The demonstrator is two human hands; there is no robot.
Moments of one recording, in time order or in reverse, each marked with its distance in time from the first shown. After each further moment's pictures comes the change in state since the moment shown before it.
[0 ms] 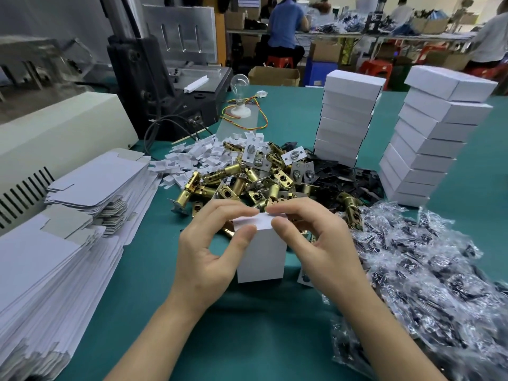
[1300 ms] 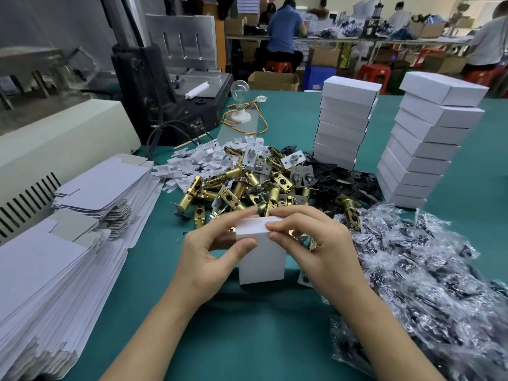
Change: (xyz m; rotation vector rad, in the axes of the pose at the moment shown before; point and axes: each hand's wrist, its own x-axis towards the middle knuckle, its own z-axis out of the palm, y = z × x) left_hand -0.003 -0.011 -0.009 -0.152 -0.149 -0.201; right_hand -0.004 0.010 -0.003 -0.152 0.013 -0.171
